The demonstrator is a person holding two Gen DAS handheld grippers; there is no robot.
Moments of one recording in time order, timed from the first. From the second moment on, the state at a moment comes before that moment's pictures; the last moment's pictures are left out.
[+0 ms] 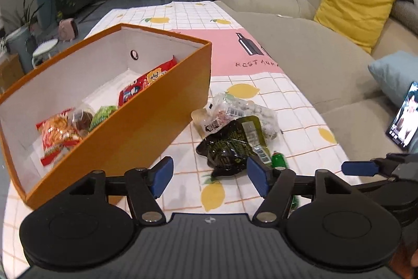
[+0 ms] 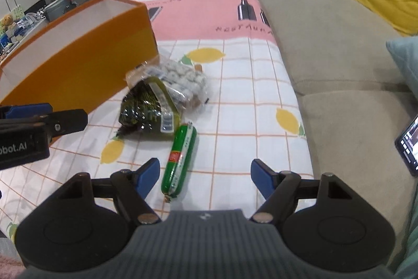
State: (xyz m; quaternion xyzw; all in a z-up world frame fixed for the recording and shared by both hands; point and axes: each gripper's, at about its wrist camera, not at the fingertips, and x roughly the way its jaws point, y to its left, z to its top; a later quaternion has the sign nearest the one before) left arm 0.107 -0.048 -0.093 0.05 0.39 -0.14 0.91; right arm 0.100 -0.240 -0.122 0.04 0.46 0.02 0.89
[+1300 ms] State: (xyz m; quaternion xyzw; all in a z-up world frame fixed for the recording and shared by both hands) left arm 0.196 -0.078 -0.151 -0.01 0.51 -0.14 0.85; right arm 0.147 -0.238 -0.156 0.07 0.48 0.06 0.87
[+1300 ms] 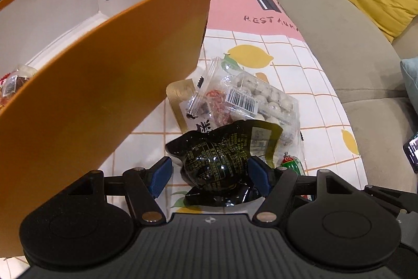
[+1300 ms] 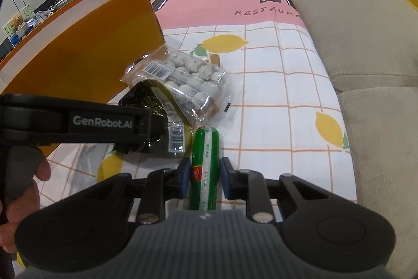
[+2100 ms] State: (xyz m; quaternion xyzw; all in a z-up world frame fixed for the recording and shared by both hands) left arm 0.179 -0.062 -0.142 0.02 0.57 -0.13 0.81; right arm 0.136 -0.240 -0.153 0.06 0.50 0.07 0.86
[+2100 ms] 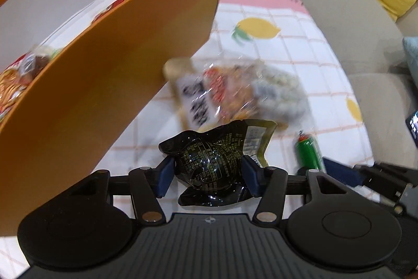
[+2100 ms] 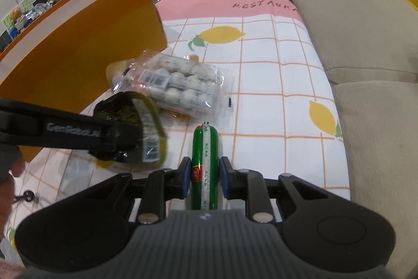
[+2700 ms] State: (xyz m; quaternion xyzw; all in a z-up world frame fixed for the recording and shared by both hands) left arm 0.163 -0.048 -0.153 0.03 0.52 -0.14 0.84; right arm 0.135 -0.238 -0.155 0.07 0.49 0.10 0.86
